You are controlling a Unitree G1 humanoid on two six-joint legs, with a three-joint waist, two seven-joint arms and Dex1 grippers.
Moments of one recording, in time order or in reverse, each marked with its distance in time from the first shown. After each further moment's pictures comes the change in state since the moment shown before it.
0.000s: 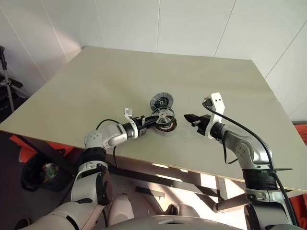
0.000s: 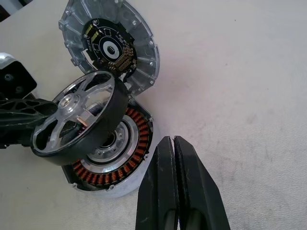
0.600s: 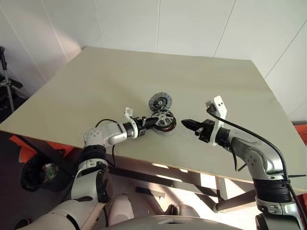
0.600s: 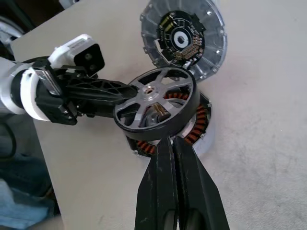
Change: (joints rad) left arm -0.026 0.004 0.010 -0.012 0.076 0.020 0.039; right arm 0.097 -0.096 0.002 -0.201 0.125 0.059 0.128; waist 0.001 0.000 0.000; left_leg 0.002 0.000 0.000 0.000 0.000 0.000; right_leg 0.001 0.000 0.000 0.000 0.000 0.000
